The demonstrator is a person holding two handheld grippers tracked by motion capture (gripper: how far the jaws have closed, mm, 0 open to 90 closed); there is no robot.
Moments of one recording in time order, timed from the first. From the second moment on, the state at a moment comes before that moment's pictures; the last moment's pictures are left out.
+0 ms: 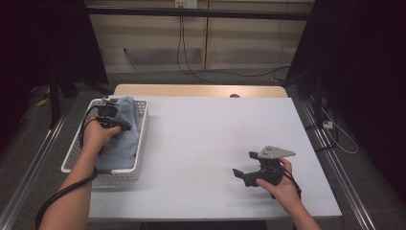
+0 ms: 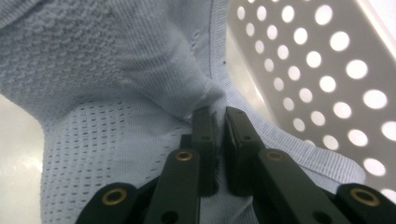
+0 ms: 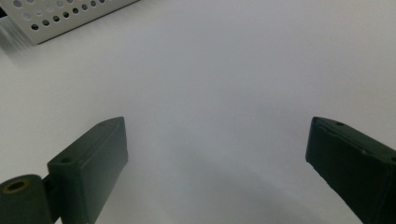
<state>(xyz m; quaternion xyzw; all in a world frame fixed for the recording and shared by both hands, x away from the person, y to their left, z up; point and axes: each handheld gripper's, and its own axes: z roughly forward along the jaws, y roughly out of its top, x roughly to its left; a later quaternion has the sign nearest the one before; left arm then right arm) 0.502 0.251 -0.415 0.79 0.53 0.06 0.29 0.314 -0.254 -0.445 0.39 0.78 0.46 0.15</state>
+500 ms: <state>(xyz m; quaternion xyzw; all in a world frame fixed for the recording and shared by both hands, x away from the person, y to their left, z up) 0.507 0.255 -0.415 0.79 0.53 0.09 0.29 0.314 -0.254 -0.445 0.39 0.78 0.47 0.15</state>
